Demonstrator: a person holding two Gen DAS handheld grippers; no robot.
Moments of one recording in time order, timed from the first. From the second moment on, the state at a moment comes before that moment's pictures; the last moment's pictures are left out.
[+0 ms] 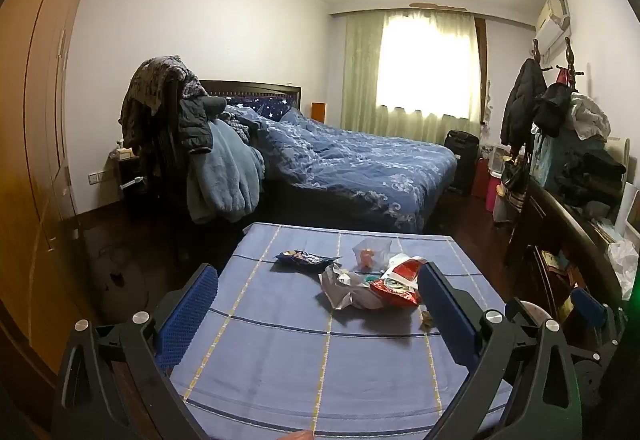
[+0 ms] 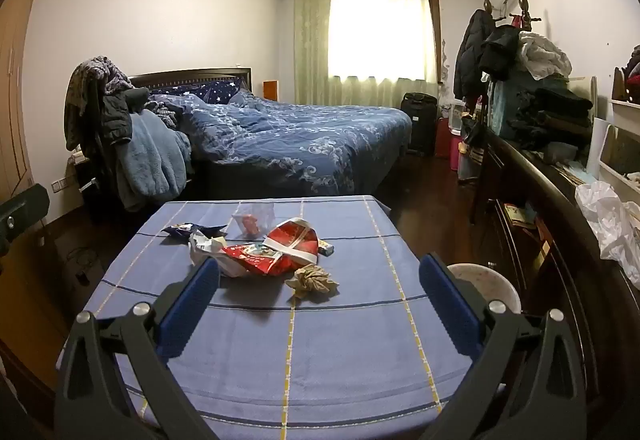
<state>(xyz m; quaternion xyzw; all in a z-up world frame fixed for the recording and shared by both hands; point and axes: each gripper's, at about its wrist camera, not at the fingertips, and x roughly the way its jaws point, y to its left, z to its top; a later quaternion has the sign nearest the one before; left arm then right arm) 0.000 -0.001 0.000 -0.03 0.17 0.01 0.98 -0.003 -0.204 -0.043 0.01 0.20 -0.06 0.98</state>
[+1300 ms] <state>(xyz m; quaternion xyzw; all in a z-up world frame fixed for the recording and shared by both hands) 0.003 0.000 -0.020 -0.03 0.18 0.01 0.98 0.002 -0.204 -0.048 0.01 0.21 -0.06 0.98</state>
